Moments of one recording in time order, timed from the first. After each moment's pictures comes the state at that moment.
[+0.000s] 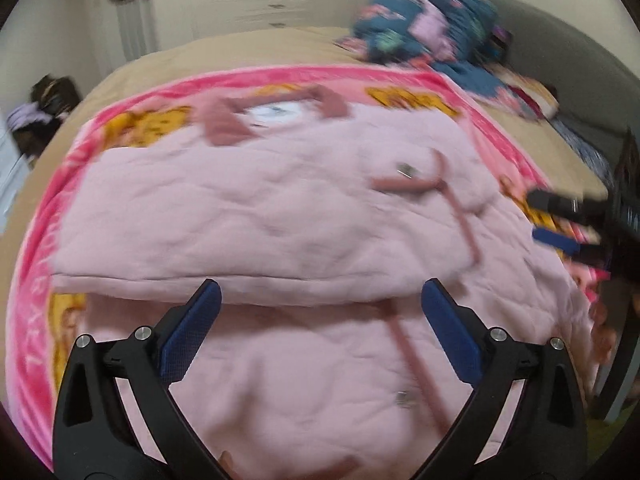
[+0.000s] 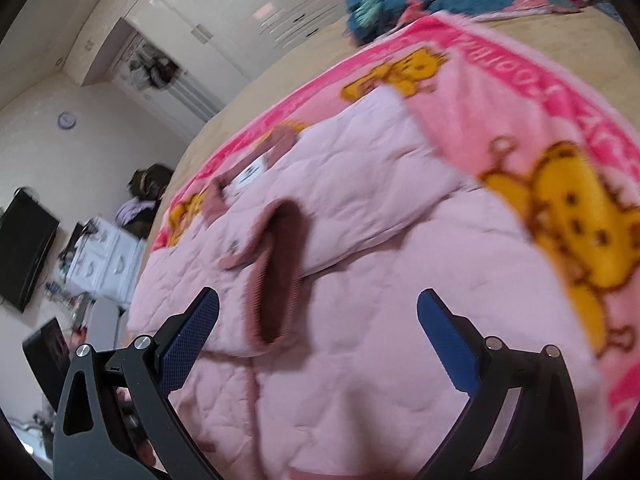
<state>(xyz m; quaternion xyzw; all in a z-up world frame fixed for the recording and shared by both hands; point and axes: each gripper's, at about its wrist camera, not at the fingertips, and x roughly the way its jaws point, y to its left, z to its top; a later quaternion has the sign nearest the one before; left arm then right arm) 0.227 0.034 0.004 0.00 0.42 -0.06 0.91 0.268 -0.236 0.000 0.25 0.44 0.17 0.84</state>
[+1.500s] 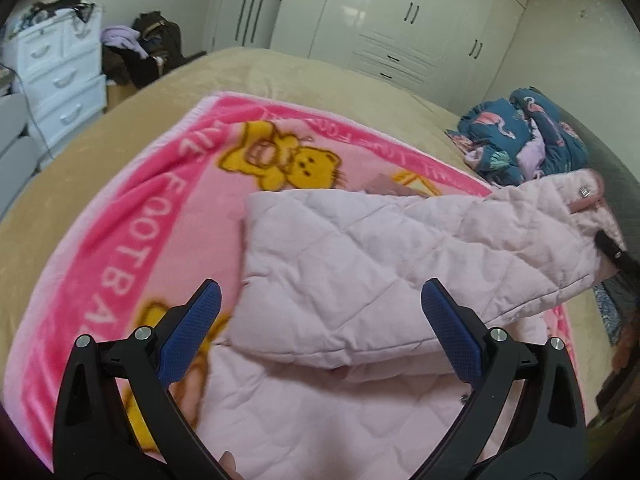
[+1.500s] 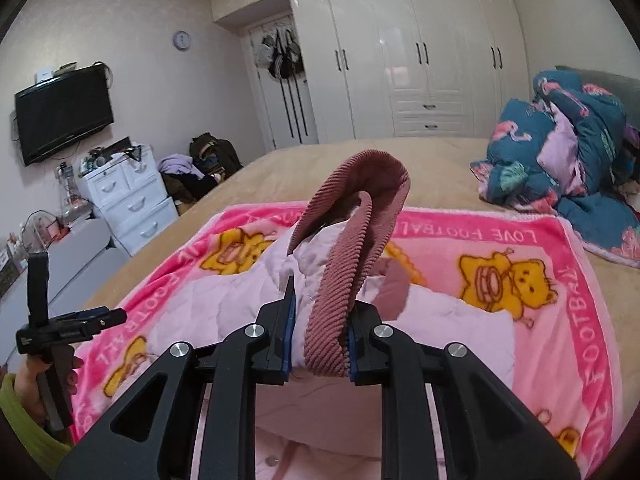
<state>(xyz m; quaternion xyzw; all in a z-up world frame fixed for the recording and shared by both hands) 0.259 0.206 0.048 -0.17 0.36 0.05 0.92 0.346 -0.138 0.125 0.01 0.28 0.26 0.92</state>
